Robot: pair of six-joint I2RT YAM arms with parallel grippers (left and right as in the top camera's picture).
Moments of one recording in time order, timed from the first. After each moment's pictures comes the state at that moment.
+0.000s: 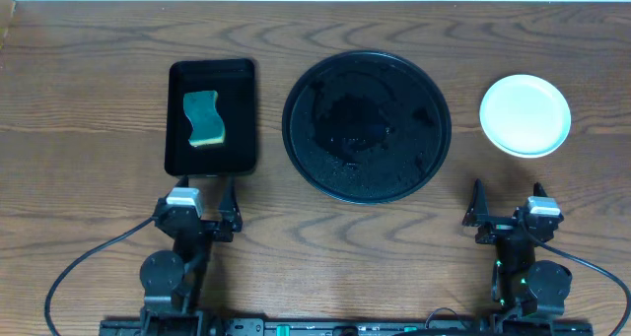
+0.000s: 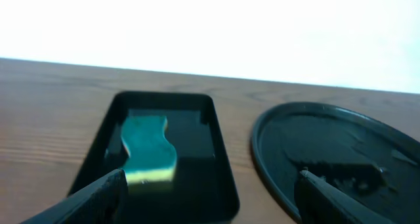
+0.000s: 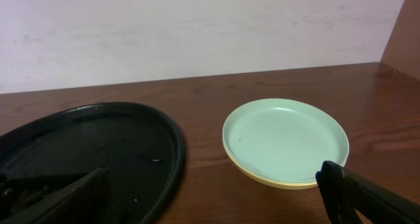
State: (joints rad) left arm -0.03 0.11 0.08 -0.08 0.08 -0.12; right arm -0.07 0.01 0.01 -0.07 -0.03 0.06
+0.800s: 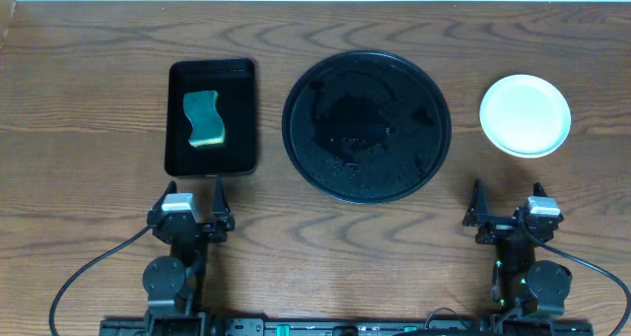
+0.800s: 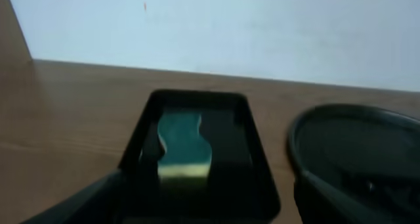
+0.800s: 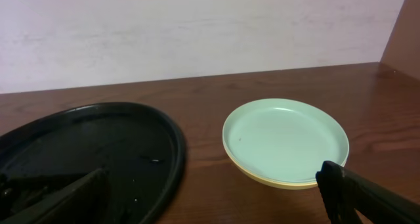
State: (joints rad) left arm 0.01 0.01 0.01 -0.10 0.00 -0.08; right arm -0.07 0.01 0.01 -0.07 -0.03 0.06
